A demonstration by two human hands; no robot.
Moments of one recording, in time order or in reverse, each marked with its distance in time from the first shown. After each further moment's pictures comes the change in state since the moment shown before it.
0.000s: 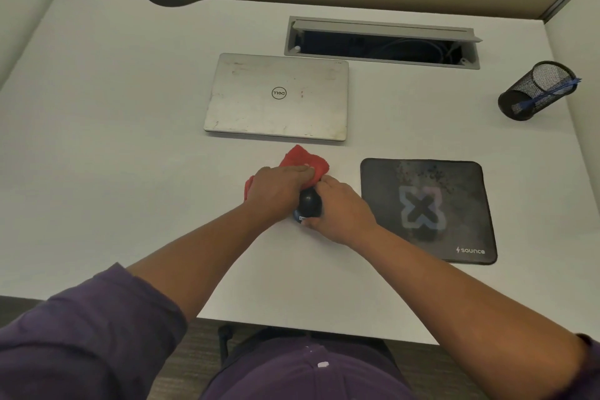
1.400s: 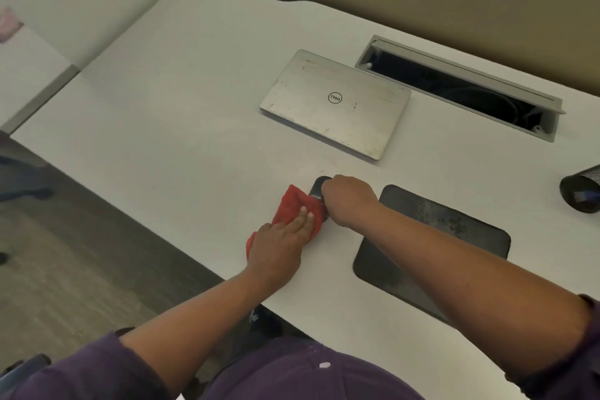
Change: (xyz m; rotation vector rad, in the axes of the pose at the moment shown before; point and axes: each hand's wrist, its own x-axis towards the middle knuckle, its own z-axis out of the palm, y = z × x) left_hand -0.121 0.079 0.056 0.029 0.165 -0.306; right_hand 0.027 -0.024 -0.058 -0.572 -0.307 -0.347
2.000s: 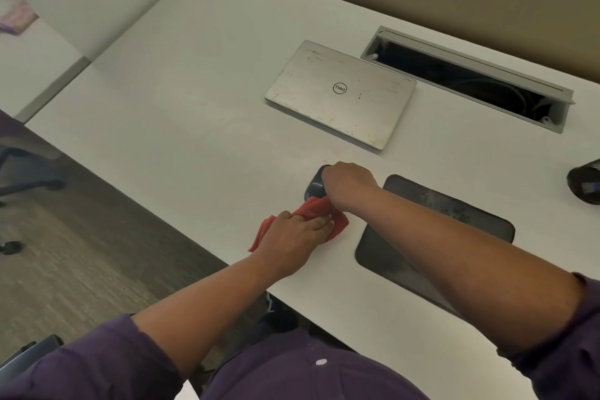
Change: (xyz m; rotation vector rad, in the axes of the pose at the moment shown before) left_hand 0.008 0.011 -0.003 0.097 -0.164 0.240; right_hand 0.005 -0.007 -0.003 -0.004 -0.007 0.019
